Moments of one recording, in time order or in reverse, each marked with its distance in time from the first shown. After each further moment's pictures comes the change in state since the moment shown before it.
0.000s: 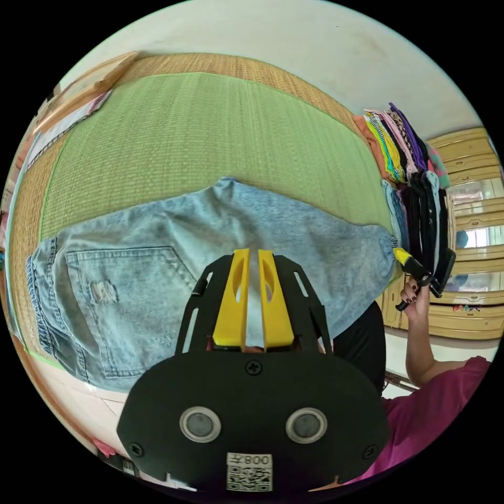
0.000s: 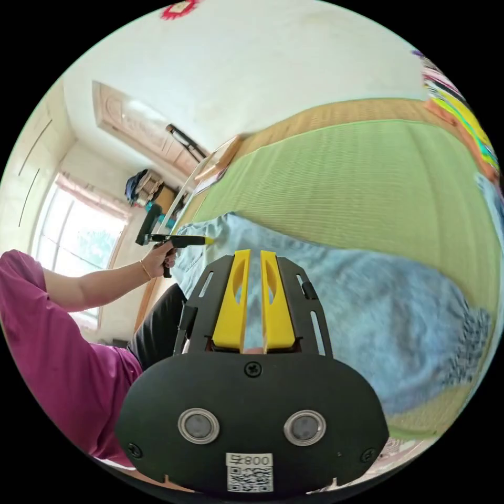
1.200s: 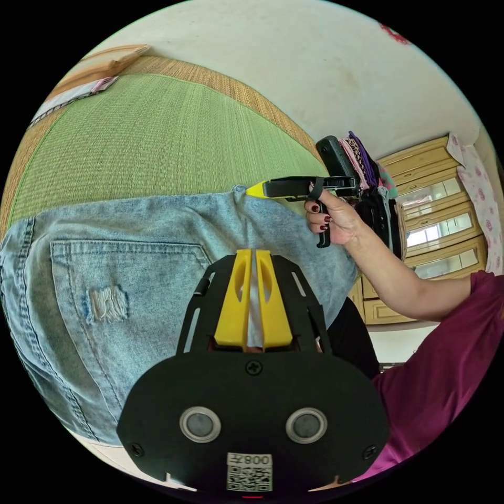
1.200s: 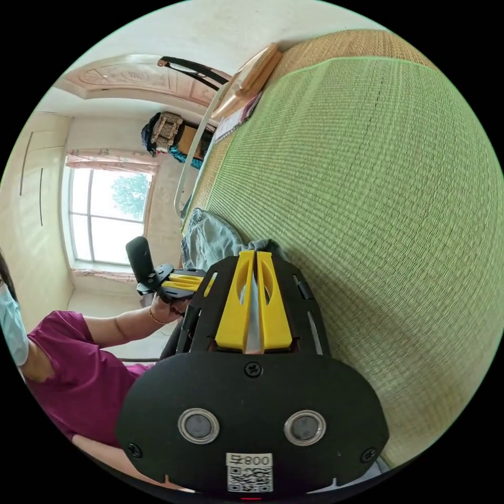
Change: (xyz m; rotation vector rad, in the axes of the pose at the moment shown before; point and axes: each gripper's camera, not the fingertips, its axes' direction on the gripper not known) left arm -0.331 0.055 -0.127 0.162 0.314 0.068; right arm -0.146 -0.312 0.313 -0.524 -0.254 -0.070
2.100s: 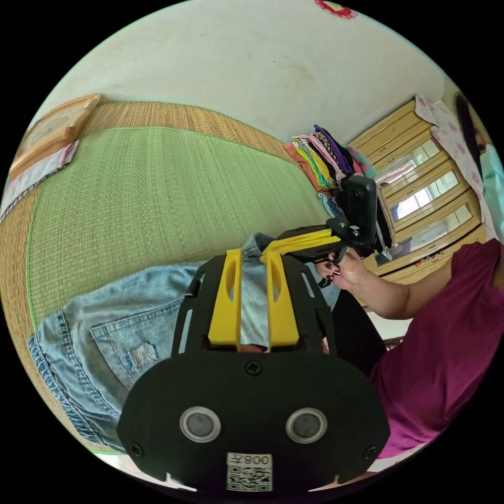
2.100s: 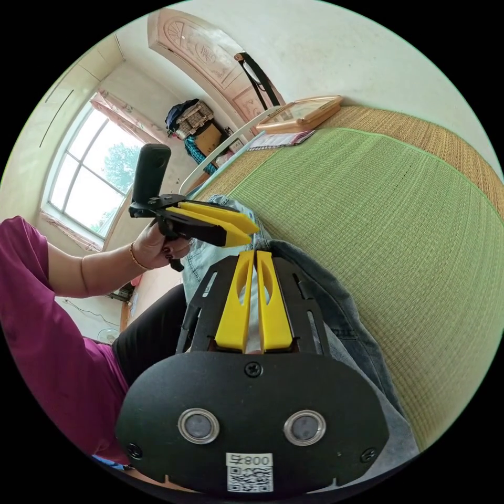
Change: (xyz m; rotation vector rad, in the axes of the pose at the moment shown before) left arm 0.007 -0.037 -0.083 0.021 0.000 0.222; right arm -0.146 0.085 -0.001 0.166 0.216 -0.312
